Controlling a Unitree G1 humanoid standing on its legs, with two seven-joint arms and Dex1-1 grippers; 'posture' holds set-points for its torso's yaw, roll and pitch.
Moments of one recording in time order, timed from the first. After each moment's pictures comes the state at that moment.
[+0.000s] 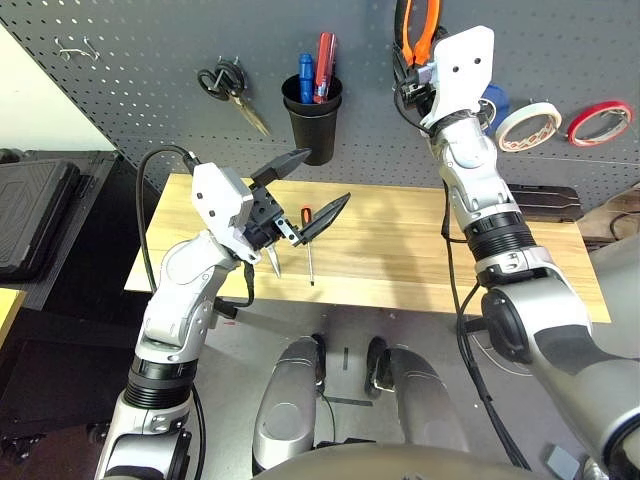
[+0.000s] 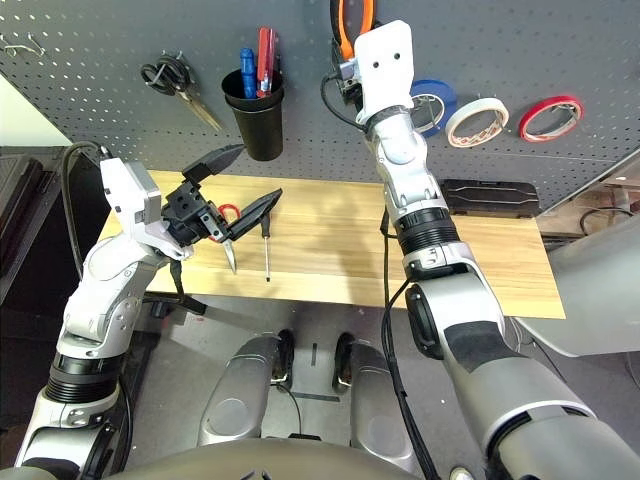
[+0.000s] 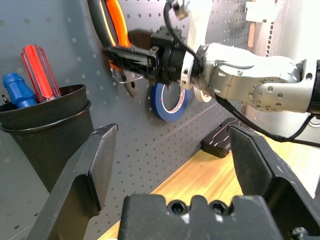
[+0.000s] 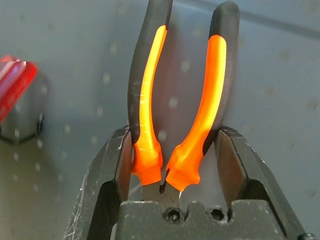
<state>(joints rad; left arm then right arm) -0.24 0.38 -0.02 -0.34 -0.37 0.12 -0.69 -0.97 -0.16 -0.01 0.72 -0.04 -0.31 0.05</state>
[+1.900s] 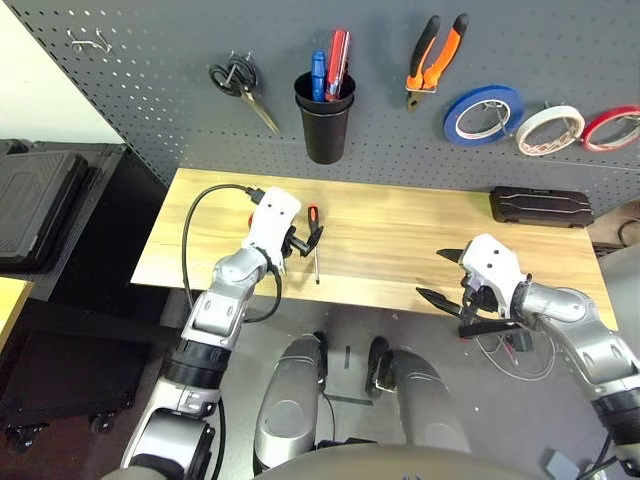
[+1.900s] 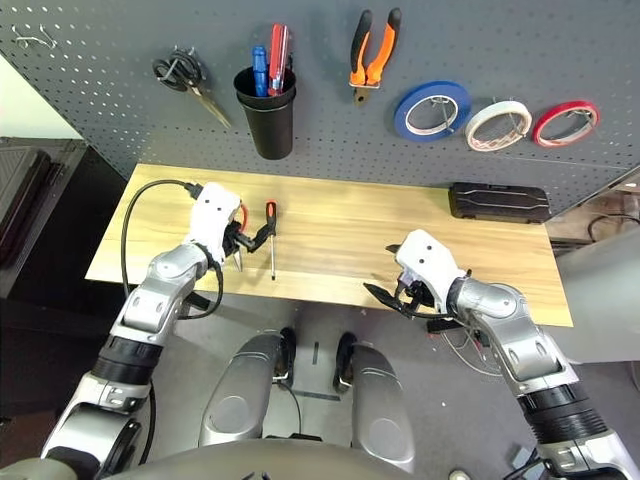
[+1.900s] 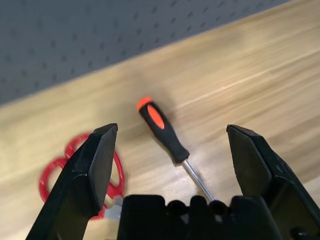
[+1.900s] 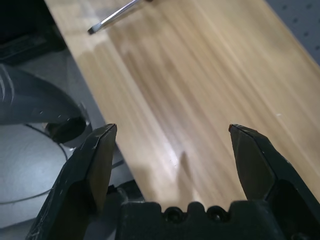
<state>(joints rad) -0.39 0.21 -0.14 0.14 0.03 0.50 -0.29 -0.02 -0.61 0.13 -0.08 0.08 0.18 0.77</state>
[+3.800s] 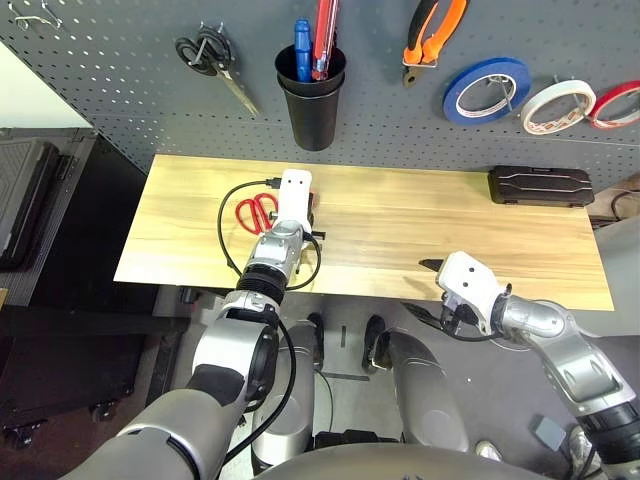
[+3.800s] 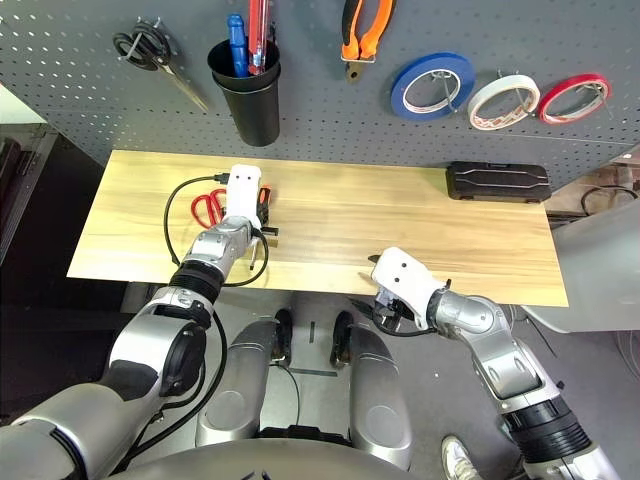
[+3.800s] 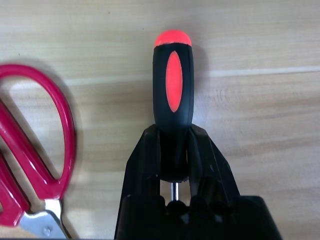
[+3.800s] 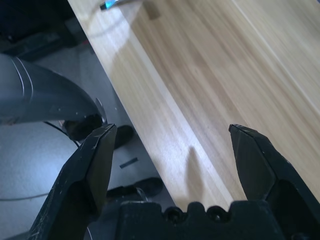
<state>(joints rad) -0.71 0.00 0.06 0.73 -0.01 0.51 0.00 -0.01 -0.55 0.18 -0.16 0.03 0.19 0.73</state>
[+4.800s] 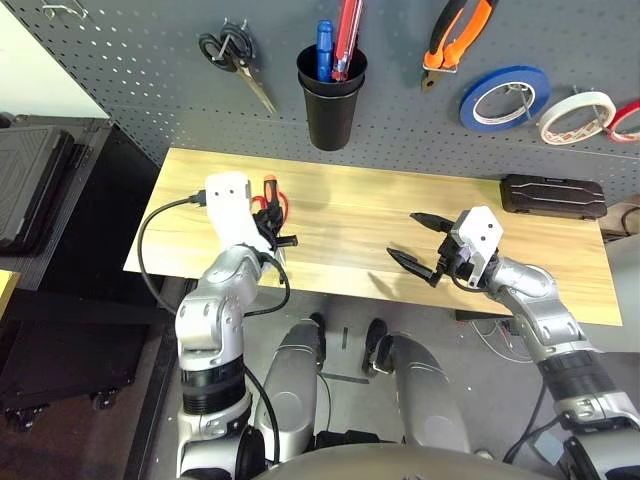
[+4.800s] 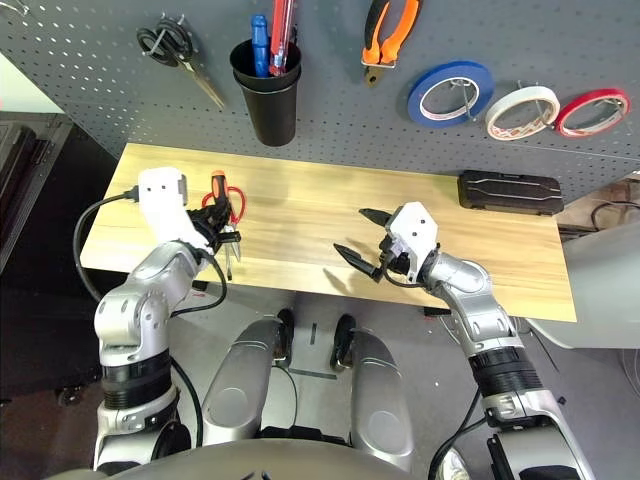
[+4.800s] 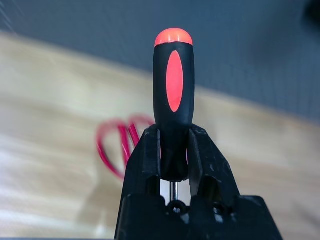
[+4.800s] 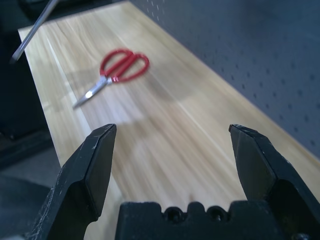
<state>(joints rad) -0.21 0.02 0.21 -0.49 -0.21 0.72 -0.06 -0.26 -0.37 0.05 0.28 0.23 -0.20 0.84</state>
